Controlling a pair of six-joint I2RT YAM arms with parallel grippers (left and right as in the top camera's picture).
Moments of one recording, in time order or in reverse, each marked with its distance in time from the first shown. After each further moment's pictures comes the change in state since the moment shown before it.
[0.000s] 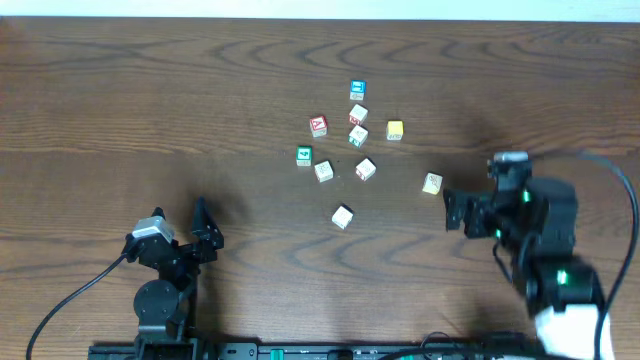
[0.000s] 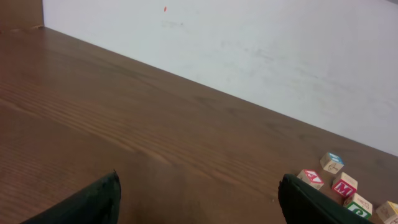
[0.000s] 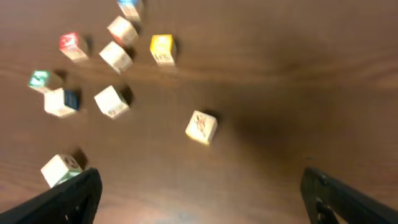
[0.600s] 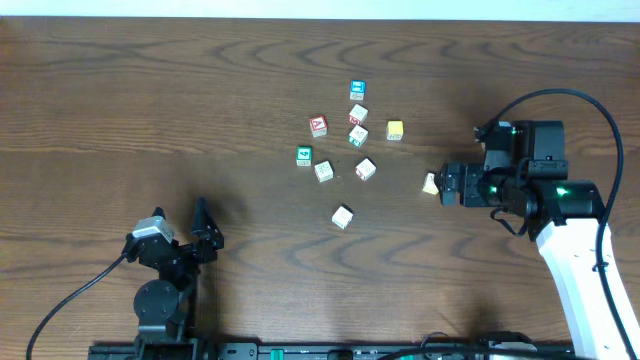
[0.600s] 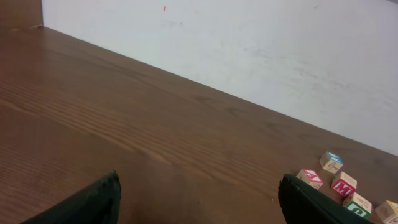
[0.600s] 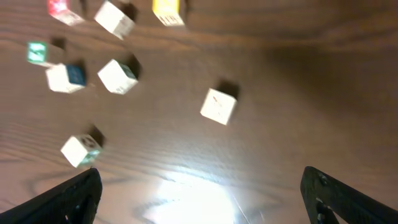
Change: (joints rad) left arm 0.000 0.000 0.000 0.000 0.002 0.000; right arm 0.000 0.362 0.298 -0.223 -0.080 0.011
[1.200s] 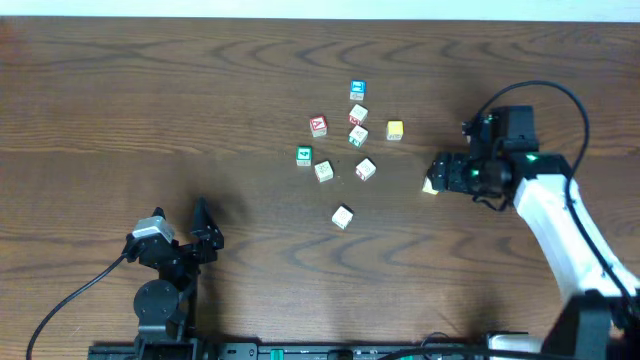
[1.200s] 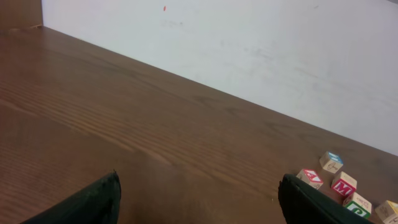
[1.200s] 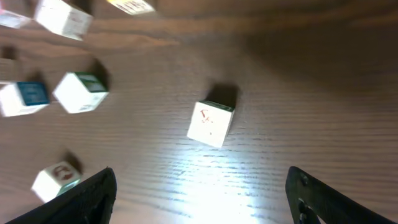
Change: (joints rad) left arm 0.000 0.000 0.000 0.000 0.000 0.000; right arm 0.011 0.270 0.002 0.115 0.021 0.115
